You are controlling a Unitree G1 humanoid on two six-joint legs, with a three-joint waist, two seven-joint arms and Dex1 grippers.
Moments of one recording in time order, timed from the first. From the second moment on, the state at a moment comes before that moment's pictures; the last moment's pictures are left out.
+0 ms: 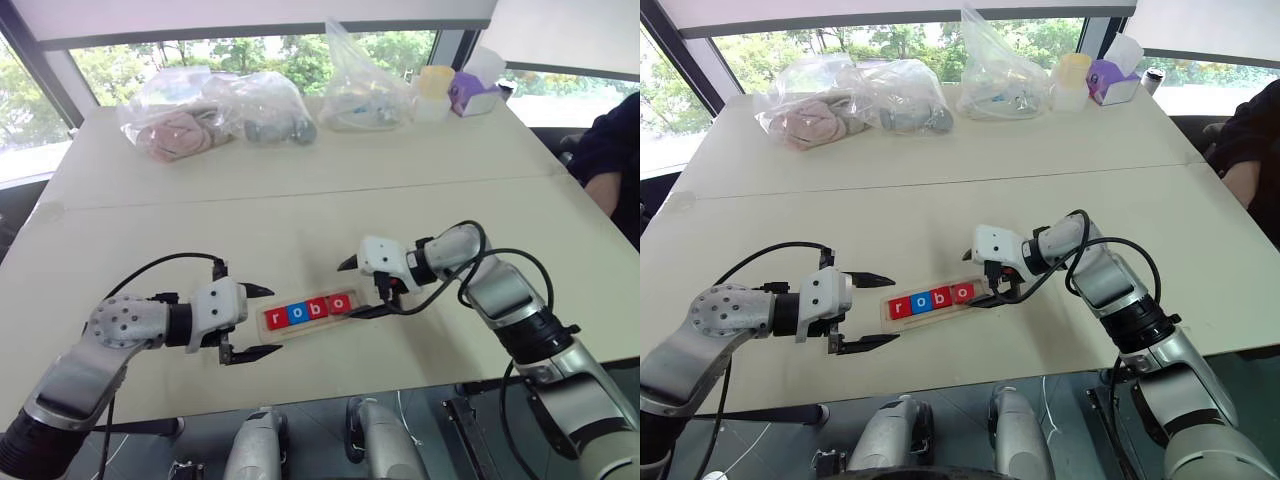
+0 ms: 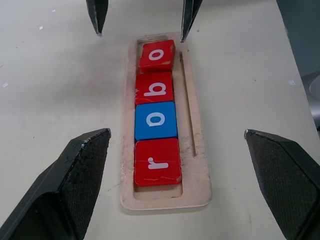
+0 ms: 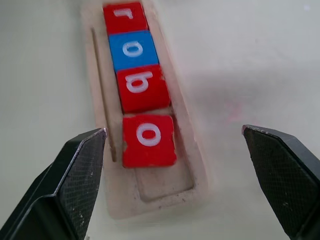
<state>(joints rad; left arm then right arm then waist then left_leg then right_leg) -0.07 0.84 -0.06 -0.46 -0.30 0.33 -1.03 -0.65 -0.61 0.39 0.03 0.04 0.36 1.26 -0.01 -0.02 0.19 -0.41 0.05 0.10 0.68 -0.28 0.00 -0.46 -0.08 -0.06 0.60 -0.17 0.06</state>
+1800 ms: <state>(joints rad) -0.08 0.84 -0.07 -0.46 -0.31 0.34 -1.04 -0.66 -0.57 0.39 0.12 -0.03 0.24 1.18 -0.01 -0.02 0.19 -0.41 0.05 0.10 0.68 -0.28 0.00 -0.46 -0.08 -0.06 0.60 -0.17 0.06</state>
